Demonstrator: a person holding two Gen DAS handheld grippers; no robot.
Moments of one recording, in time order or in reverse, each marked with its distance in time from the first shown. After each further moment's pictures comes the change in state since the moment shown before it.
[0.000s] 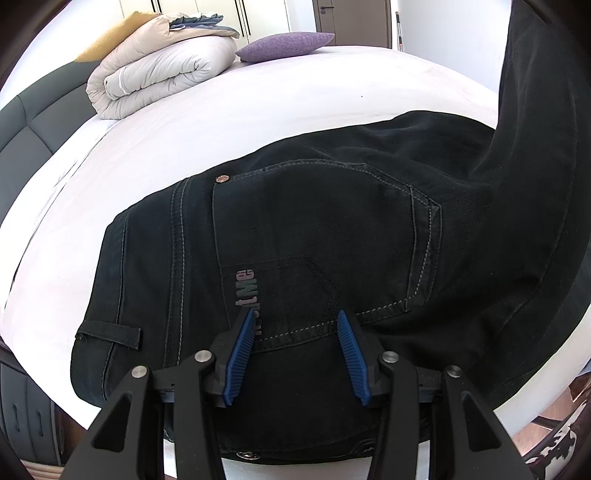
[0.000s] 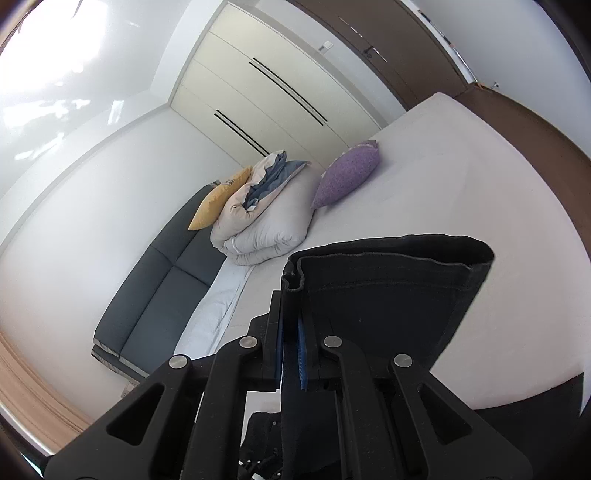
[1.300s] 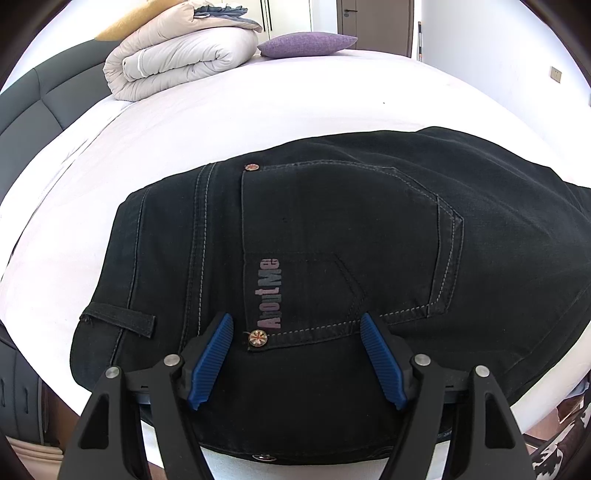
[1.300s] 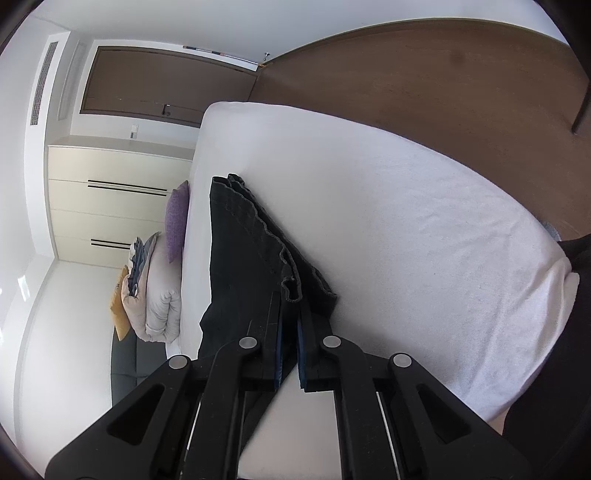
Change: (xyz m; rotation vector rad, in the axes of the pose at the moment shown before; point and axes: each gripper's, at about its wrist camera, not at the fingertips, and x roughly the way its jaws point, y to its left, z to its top) left arm -0.001 0.015 -0.005 -0.083 0.002 -0.008; right arm -0.181 -0.326 -0.288 0.702 -0.168 -0.298
